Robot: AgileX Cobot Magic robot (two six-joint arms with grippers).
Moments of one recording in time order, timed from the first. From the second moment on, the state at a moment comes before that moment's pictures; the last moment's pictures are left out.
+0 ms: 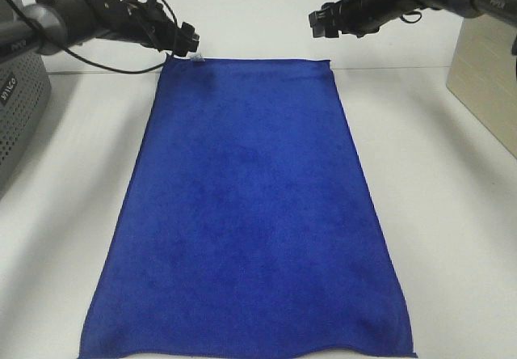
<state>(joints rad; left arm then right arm) -0.19 2.70 -2.39 -0.50 0.29 0.70 0.13 2.58 -2.30 0.54 0.51 -0.51</state>
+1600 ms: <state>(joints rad) 0.09 1.25 -1.32 -0.04 1.22 0.11 -0.01 1.02 -1.16 0.22 1.22 -0.05</state>
